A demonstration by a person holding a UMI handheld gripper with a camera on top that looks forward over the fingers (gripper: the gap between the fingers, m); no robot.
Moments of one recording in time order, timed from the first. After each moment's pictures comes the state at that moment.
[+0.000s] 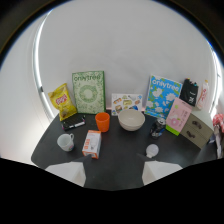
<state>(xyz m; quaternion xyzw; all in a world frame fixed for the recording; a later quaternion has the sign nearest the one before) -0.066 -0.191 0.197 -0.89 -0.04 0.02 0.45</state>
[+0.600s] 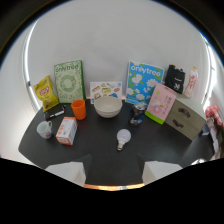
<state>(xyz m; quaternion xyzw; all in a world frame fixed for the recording) 0.036 -0.213 0.150 -0.90 -0.01 -0.01 0.43</state>
